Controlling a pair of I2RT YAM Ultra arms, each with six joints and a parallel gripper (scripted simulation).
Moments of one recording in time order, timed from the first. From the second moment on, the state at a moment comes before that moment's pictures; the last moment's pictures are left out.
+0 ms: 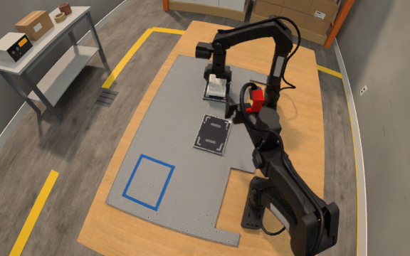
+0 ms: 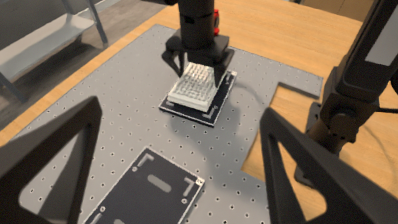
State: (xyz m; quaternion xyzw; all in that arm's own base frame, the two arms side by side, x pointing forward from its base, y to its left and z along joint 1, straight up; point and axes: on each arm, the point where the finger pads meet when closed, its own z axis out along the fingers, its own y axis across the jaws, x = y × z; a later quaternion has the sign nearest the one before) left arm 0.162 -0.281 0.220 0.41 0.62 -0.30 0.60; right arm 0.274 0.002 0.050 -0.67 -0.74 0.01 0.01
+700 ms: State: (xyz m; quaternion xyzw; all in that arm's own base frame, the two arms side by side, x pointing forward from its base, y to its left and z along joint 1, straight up) left arm 0.162 -0.281 0.220 0.41 0.62 -0.30 0.60; right arm 0.274 0.002 0.056 -0.67 -0.74 0.00 0.00
